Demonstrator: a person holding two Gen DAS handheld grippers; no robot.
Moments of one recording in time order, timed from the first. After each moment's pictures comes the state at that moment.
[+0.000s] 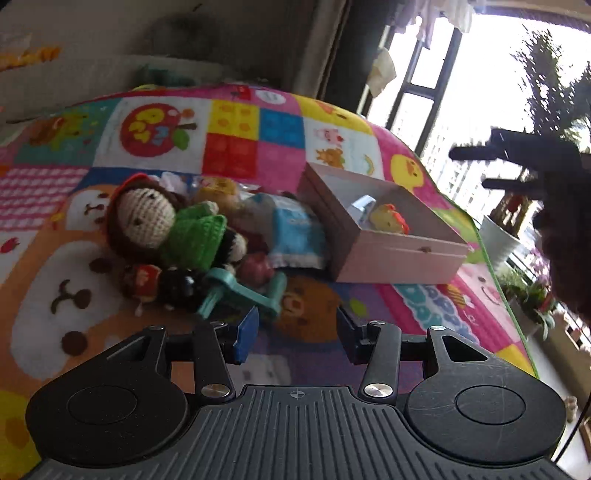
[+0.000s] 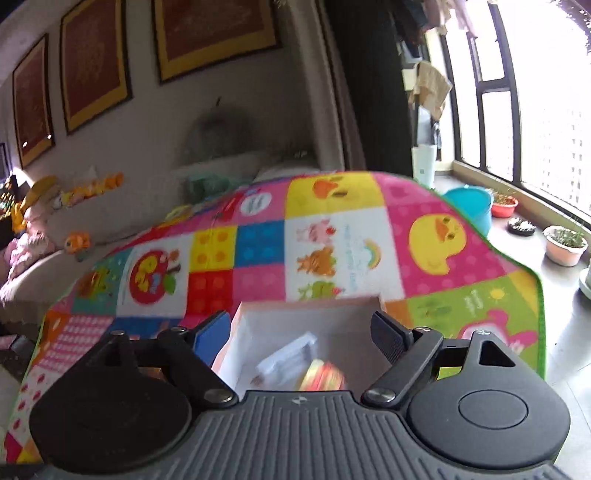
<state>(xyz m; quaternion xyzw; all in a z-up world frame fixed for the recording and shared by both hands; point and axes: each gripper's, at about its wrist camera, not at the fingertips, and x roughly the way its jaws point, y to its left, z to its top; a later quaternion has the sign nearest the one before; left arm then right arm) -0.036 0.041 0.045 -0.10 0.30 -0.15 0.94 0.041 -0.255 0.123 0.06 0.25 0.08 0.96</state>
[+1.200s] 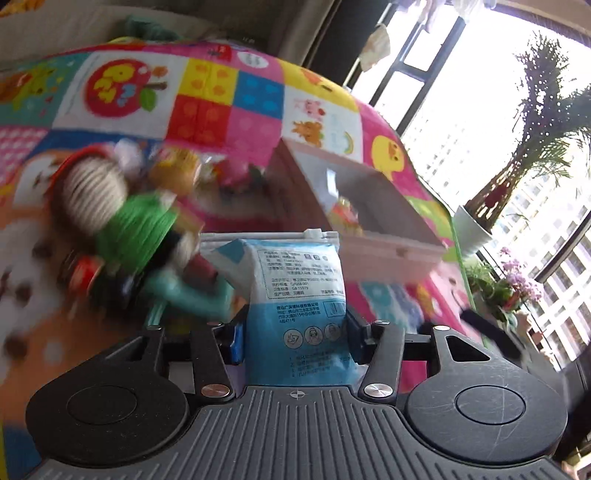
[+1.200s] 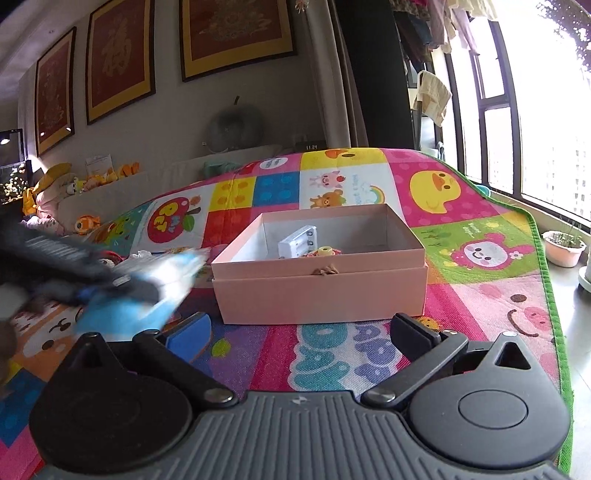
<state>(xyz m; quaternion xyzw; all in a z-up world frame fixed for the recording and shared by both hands) -0.018 0.030 0.045 -0.14 0.37 -0.19 0.90 -0.068 -0.243 0.021 0.05 0.19 0.08 0.98</state>
